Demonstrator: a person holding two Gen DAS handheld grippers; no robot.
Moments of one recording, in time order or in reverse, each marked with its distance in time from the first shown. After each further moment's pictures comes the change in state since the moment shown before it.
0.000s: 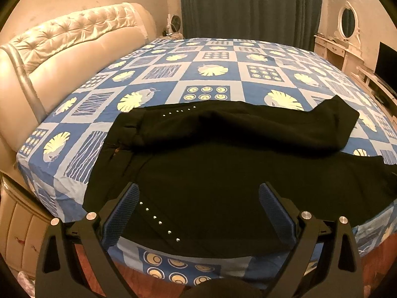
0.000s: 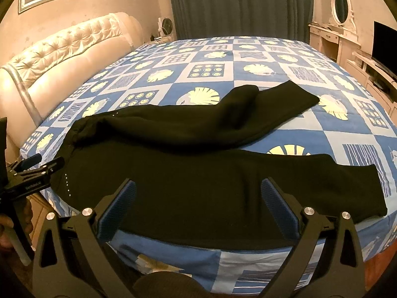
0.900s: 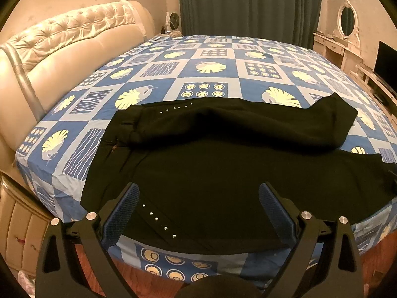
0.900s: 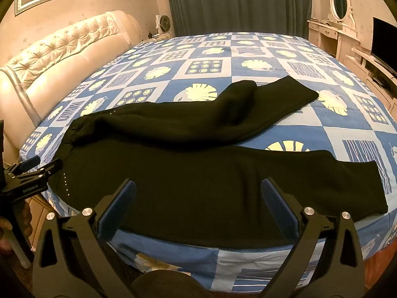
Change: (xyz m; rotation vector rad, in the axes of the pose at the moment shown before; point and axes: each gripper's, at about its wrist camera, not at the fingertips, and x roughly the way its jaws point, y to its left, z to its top) left arm -0.001 -0.003 -0.001 0.002 0.012 -0.001; right arm 0.006 -0.007 -0.005 0.016 0.015 0.007
